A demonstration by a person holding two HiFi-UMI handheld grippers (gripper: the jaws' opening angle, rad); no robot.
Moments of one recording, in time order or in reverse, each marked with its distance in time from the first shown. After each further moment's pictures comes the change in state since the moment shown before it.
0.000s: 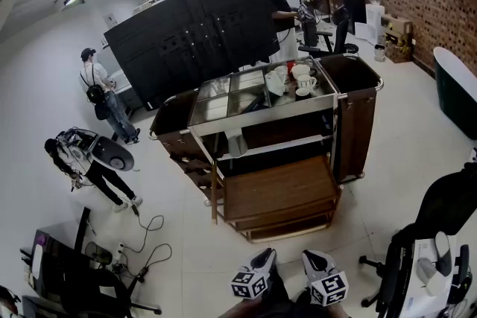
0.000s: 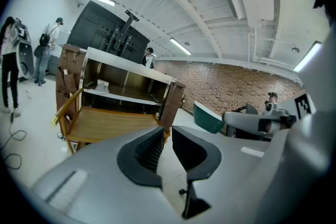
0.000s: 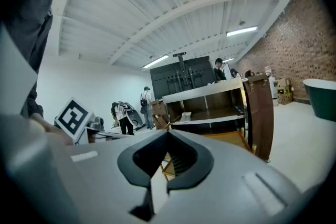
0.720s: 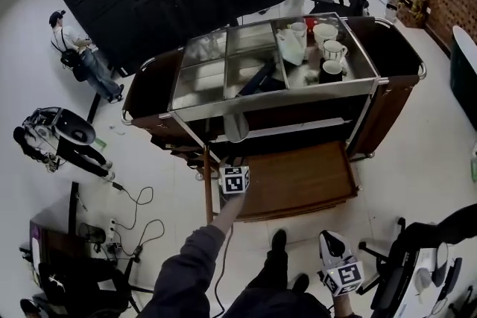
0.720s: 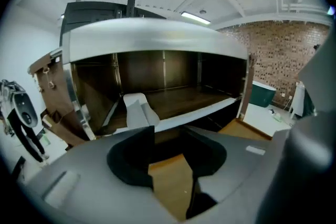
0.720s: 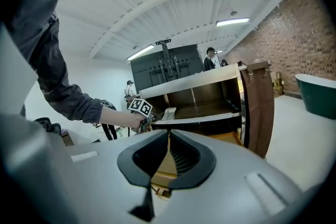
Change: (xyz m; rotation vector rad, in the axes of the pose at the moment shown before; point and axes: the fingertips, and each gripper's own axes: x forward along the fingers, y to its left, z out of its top) left arm 0.323 0.363 0.184 0.269 0.132 0.353; right arm 0.159 -0.118 0.034 0.057 0.058 -0.146
